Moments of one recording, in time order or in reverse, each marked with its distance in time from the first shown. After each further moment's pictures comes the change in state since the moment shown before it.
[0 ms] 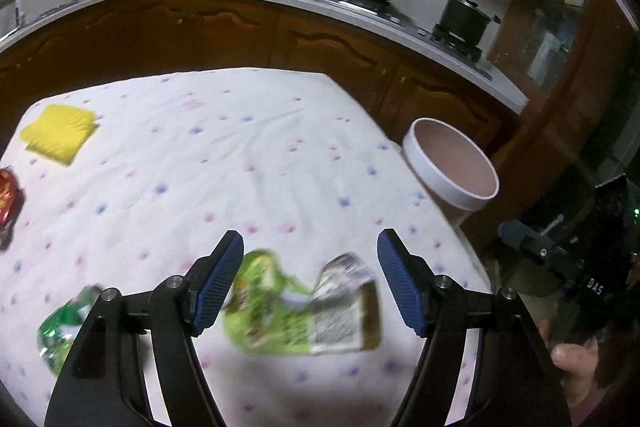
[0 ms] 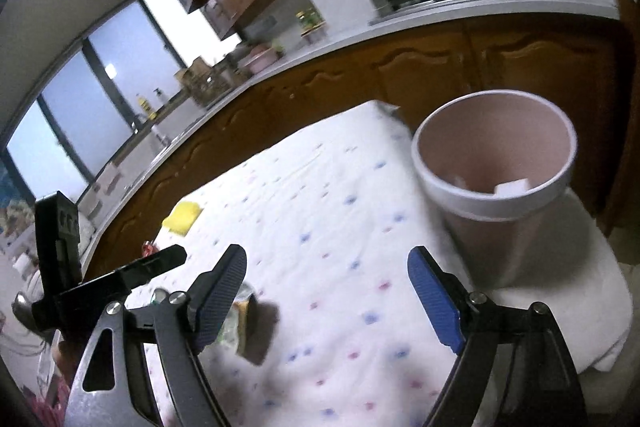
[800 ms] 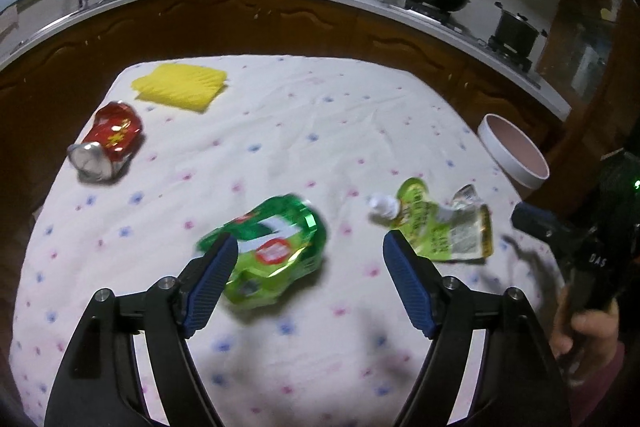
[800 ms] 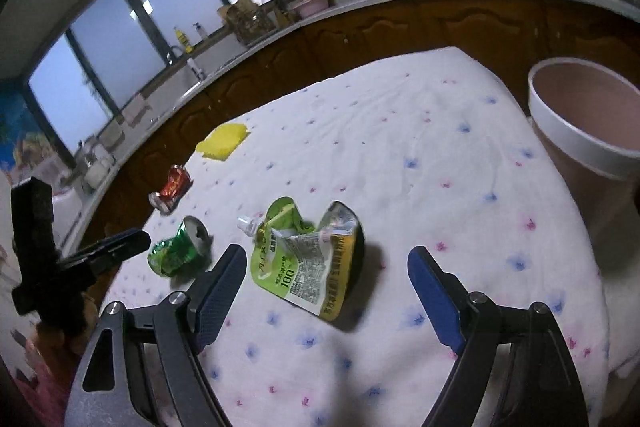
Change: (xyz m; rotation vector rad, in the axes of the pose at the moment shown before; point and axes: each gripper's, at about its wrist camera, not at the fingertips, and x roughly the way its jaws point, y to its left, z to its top) left arm -0.067 0.108 -0.063 -0.070 -0.019 0.166; right arm 0.048 0.079 -0.045 -0.188 0.147 0.067
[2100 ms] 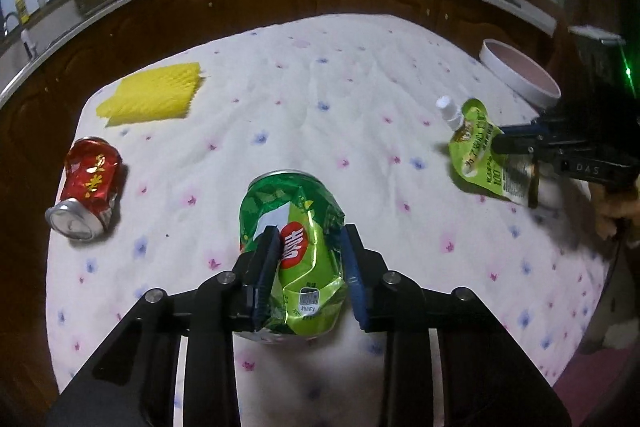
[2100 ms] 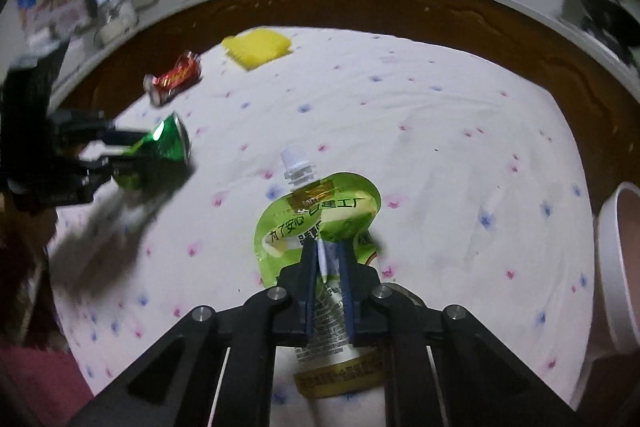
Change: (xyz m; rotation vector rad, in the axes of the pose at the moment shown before) left arm 0.050 0.022 0.016 0.269 0.110 -0.016; right arm 0.078 0.029 0.026 -0.356 0.226 -0.015
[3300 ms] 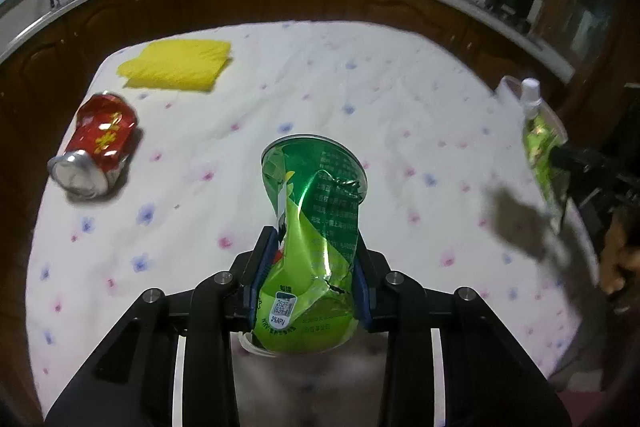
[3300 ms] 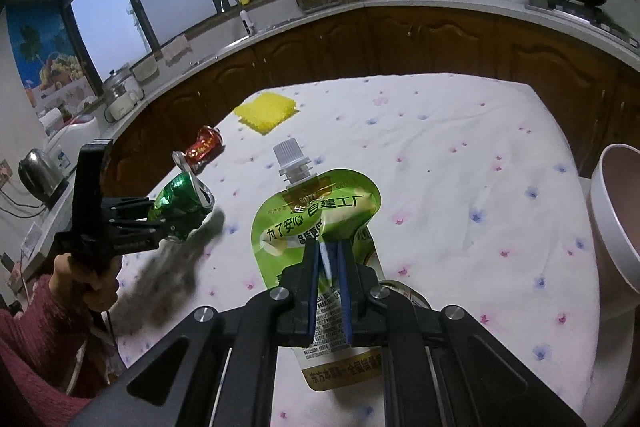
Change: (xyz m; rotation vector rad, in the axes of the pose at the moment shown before) left arm -0.008 0.016 -0.007 -0.164 -0.012 -0.038; right arm -0.054 -0.001 -0.002 0.142 -0.164 0.083
